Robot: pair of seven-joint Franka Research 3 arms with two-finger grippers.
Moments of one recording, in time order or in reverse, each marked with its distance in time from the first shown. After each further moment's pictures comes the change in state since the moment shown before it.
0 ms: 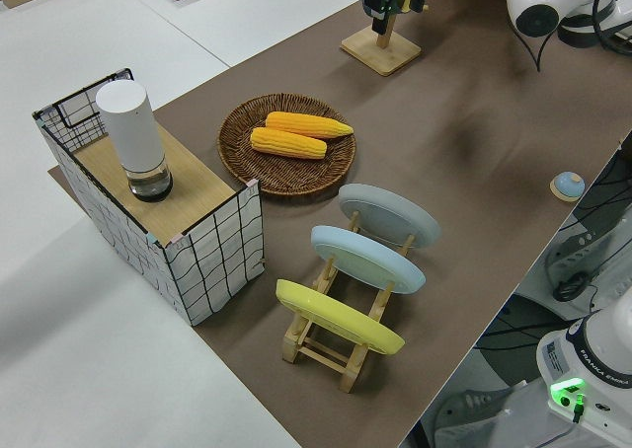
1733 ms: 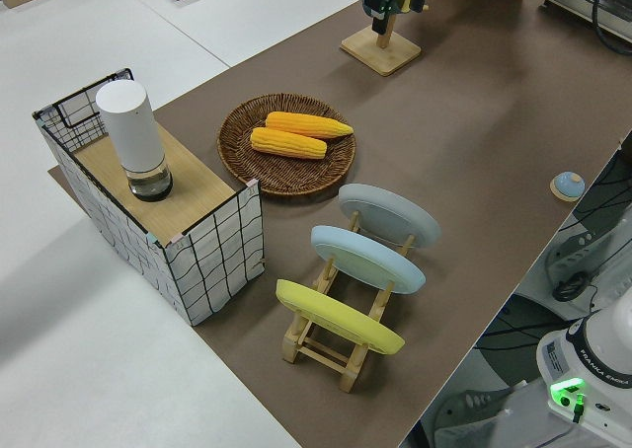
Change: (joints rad) left arm 0.000 0.000 0.000 0.000 0.000 0.000 0.000; right arm -0.381 -0.384 -0.044 0.271 1.271 -0.028 -0.471
